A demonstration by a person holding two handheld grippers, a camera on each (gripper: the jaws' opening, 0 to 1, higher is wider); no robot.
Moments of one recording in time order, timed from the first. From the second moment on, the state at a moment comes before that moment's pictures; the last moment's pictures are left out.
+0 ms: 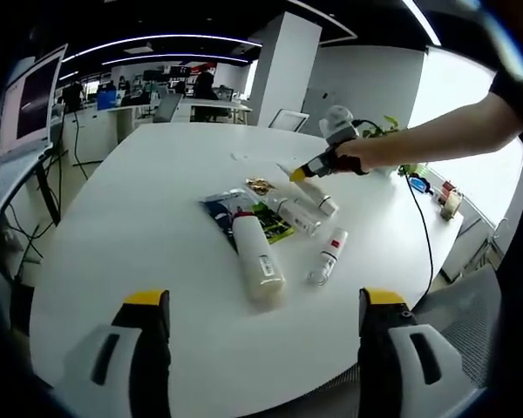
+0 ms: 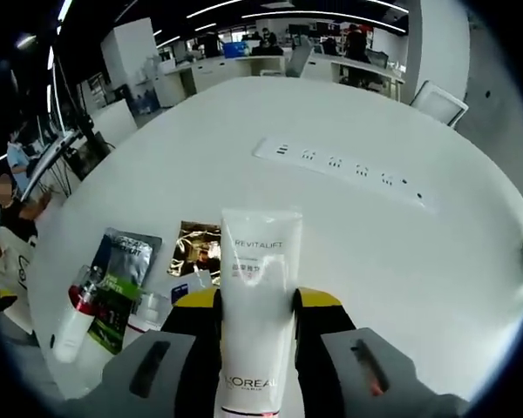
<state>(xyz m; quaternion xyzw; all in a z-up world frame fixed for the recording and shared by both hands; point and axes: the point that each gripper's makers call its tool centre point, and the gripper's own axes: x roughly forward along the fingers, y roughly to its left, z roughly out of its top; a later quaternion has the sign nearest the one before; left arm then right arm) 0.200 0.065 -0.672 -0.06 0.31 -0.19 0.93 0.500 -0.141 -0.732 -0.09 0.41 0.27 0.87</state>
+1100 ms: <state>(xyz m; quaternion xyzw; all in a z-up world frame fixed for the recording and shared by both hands) 0.217 0.033 -0.638 -0.06 0.27 -0.23 0.93 0.446 -0.147 -0.668 -0.08 0.30 0.29 0.91</state>
